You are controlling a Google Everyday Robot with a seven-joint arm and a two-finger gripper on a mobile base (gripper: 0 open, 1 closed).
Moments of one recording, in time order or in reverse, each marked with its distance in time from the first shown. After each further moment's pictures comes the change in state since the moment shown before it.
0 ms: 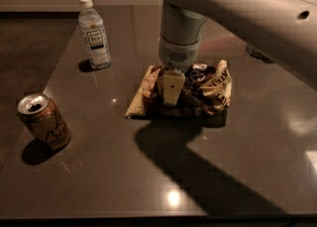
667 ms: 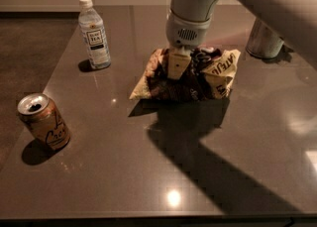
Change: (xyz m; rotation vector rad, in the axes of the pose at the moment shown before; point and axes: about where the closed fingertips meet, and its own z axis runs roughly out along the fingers) arm -0.003 -0.021 -0.033 -0.013 -0.078 -0.012
